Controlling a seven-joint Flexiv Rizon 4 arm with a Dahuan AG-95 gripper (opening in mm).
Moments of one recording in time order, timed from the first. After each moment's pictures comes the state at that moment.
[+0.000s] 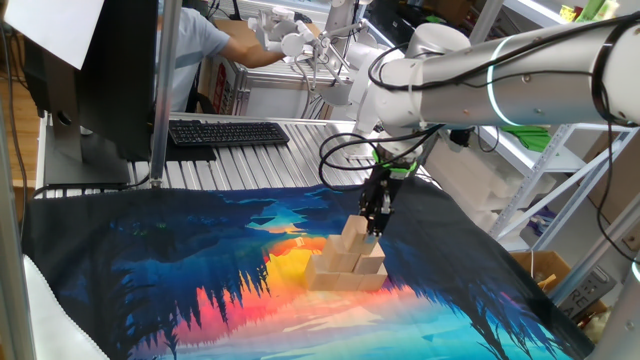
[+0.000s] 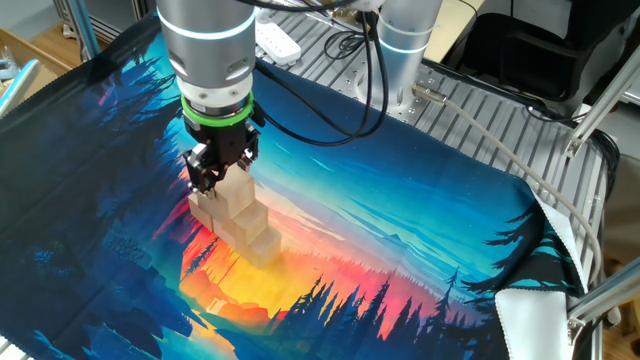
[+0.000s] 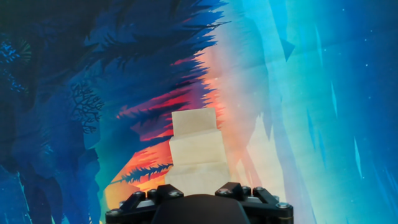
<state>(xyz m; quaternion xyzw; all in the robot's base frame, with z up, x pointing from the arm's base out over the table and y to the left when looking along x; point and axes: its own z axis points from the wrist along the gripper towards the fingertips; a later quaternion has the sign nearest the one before) 0.571 -0.075 0.154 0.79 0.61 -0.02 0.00</state>
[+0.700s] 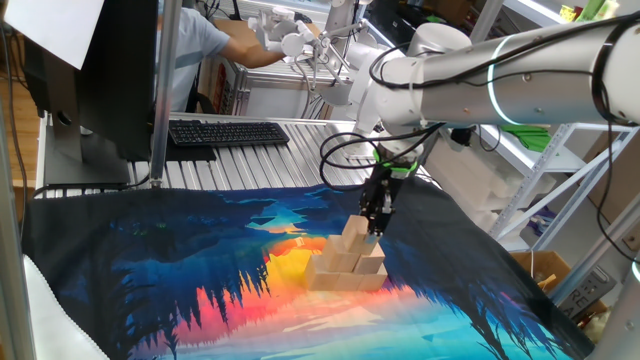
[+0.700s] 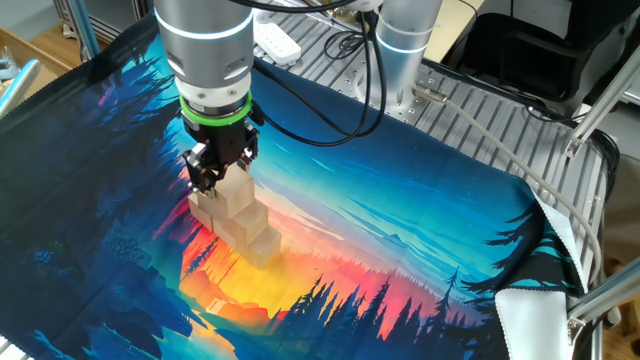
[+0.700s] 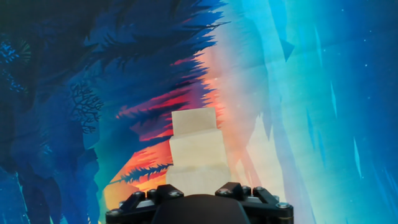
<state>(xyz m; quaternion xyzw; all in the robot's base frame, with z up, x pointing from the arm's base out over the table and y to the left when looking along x) 0.570 -0.075 0.156 0.79 0.61 -0.02 -0.01</state>
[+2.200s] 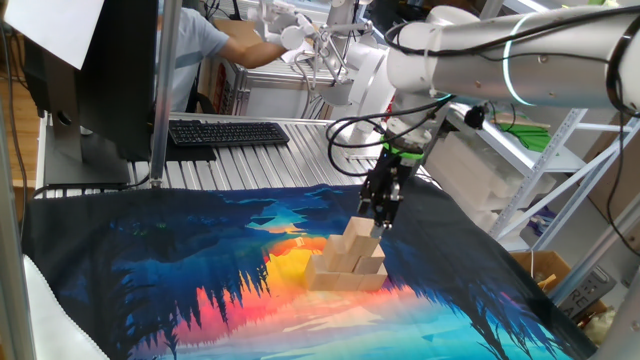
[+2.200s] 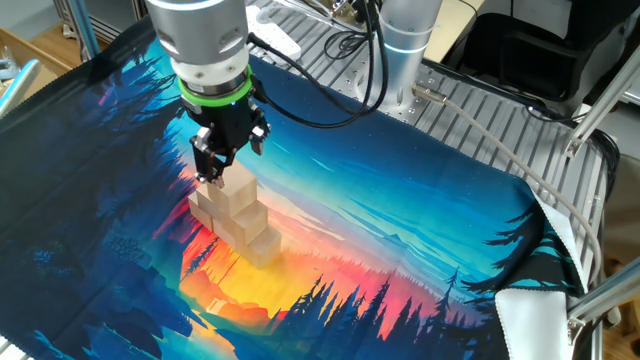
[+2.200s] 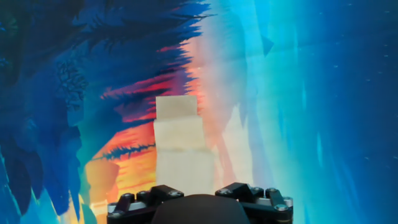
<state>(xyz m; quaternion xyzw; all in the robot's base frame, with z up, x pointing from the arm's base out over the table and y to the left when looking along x) 0.555 -0.056 0.200 0.77 0.64 -0.02 -0.06</state>
